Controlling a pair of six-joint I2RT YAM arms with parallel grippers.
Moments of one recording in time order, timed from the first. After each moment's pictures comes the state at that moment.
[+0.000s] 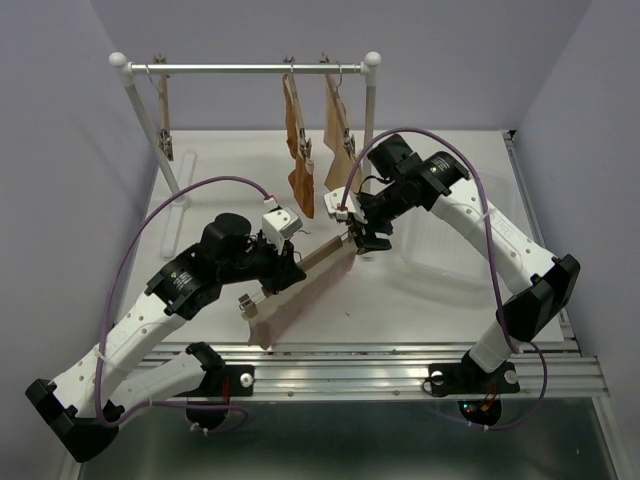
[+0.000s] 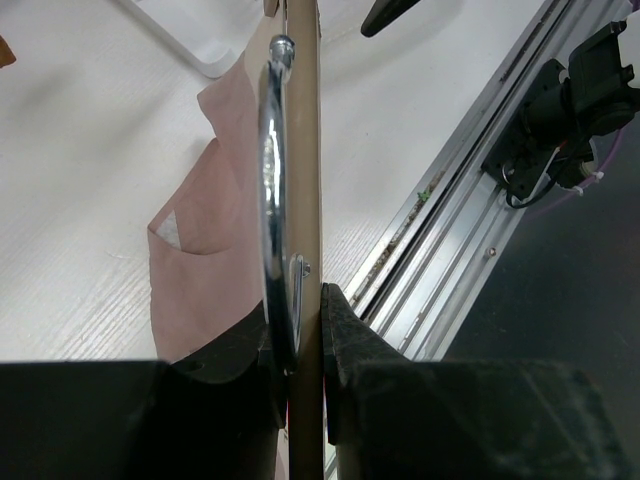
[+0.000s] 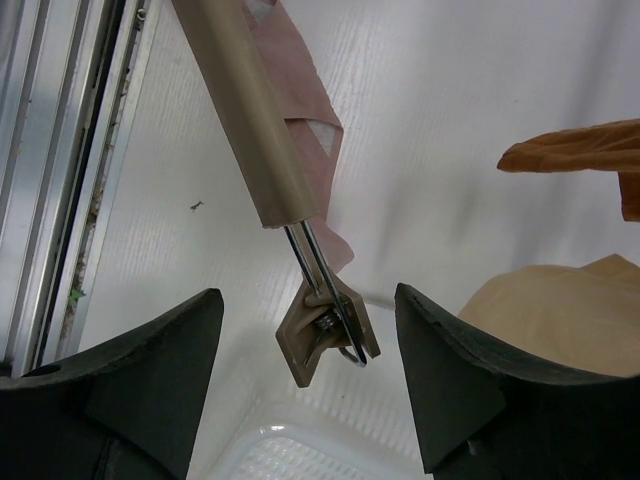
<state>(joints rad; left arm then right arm) -0.72 0.85 0.96 -0.64 0.35 -0.14 0.66 1.64 1.78 -1.24 -0.64 -1.10</state>
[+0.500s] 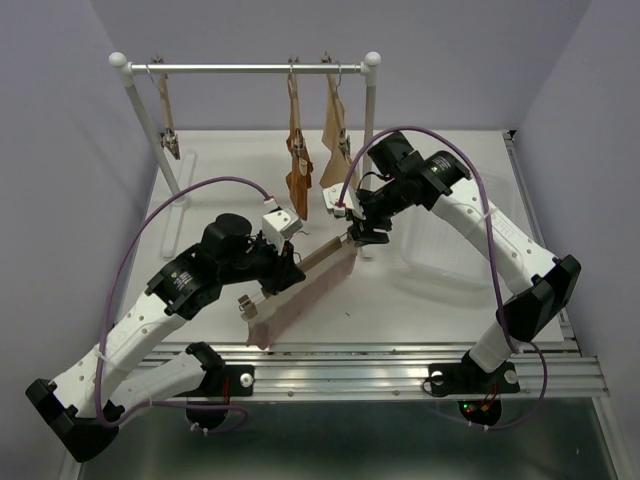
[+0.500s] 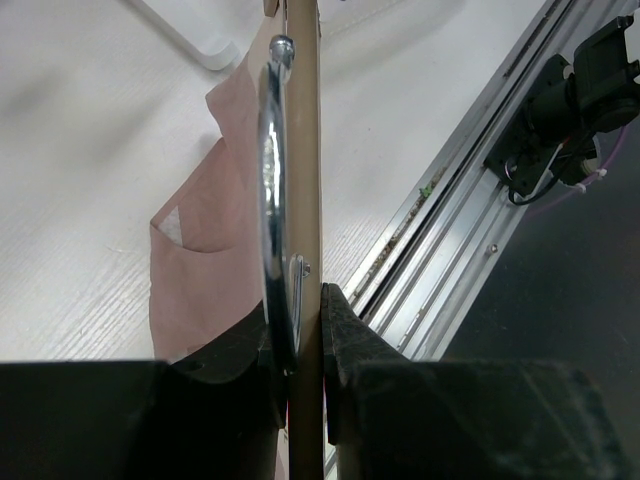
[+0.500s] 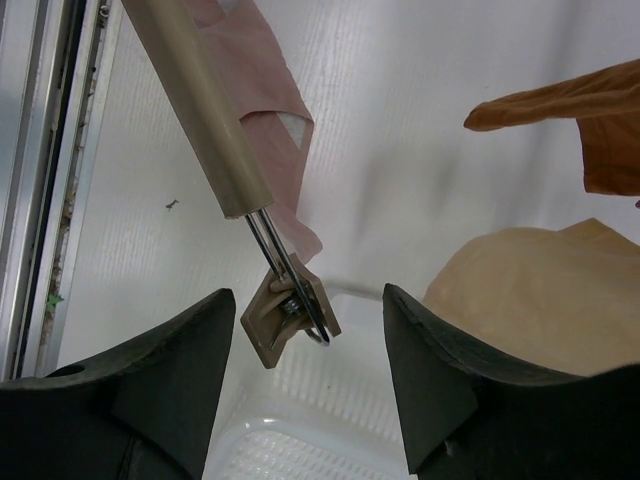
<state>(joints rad) -0.72 0.85 0.96 -0.65 0.35 -0.14 0.66 1.64 1.78 -1.20 -0.60 -1.07</state>
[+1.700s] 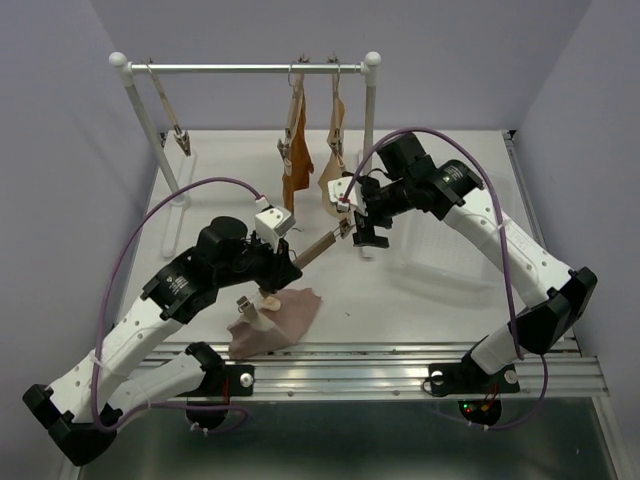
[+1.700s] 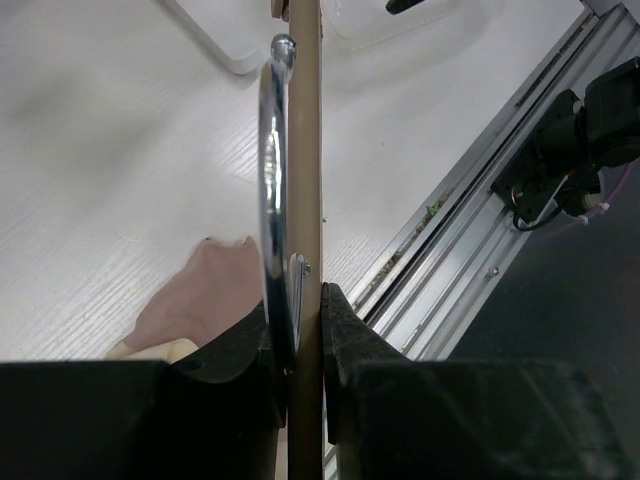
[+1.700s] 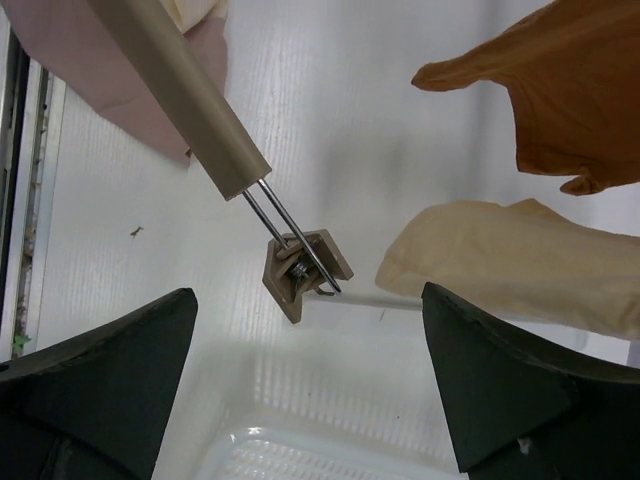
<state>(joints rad) -0.72 0.82 0.95 -0.65 0.29 -0.20 0.66 1.56 1.71 -1.06 -0.56 -0.98</state>
